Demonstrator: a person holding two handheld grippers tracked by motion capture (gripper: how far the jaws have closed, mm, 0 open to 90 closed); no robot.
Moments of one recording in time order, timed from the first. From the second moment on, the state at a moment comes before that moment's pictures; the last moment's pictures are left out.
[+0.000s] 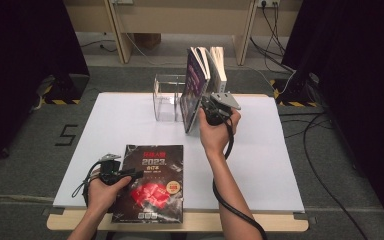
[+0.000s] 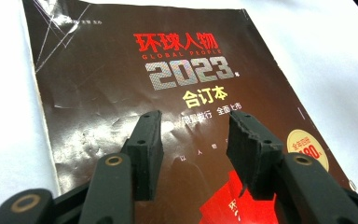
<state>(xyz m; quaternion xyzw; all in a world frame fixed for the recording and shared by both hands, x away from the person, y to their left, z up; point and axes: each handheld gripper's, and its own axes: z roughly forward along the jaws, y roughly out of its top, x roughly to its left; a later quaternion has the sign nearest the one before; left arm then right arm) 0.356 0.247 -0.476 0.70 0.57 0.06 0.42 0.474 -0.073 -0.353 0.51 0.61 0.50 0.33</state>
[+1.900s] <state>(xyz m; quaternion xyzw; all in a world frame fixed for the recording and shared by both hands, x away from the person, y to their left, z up) 0.359 0.244 -0.471 0.70 0.56 0.07 0.44 0.521 -0.055 -0.319 0.53 0.61 0.49 0.33</state>
